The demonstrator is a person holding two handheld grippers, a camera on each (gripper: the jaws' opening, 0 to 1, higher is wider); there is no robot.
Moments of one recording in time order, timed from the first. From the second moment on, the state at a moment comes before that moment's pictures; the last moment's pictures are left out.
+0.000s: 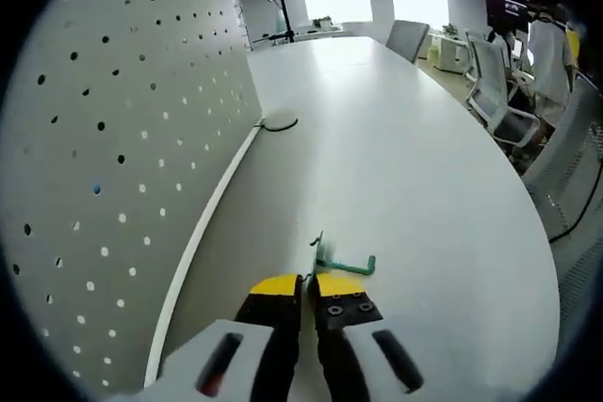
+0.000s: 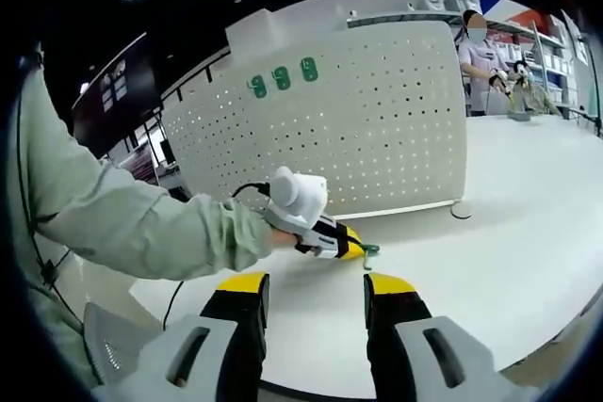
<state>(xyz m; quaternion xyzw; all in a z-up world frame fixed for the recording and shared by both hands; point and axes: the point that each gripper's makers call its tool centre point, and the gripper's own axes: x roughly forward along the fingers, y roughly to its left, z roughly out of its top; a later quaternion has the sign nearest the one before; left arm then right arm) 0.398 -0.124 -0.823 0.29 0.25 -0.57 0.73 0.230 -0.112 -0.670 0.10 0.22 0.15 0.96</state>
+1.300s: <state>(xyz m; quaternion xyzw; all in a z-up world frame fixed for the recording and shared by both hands) 0.397 -0.083 -0.757 0.15 0.24 -0.49 0.83 0.231 -0.093 -0.641 0.08 0.19 0.18 0.96</state>
